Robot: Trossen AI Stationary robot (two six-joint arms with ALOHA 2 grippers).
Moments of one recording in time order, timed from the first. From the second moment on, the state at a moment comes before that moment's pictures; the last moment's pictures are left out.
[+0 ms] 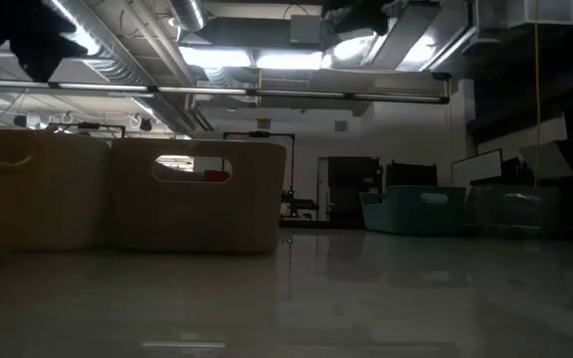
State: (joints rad) left arm -0.69 0.12 0.50 -0.71 -0.80 -0.51; right arm -0.39 1.52 1.78 -0.89 -0.23 0.11
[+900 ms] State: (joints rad) left arm -0.69 0.01 0.28 -0.32 -0.81 -0.41; right arm -0.39 1.51 1.81 -1.44 -0.28 0.34
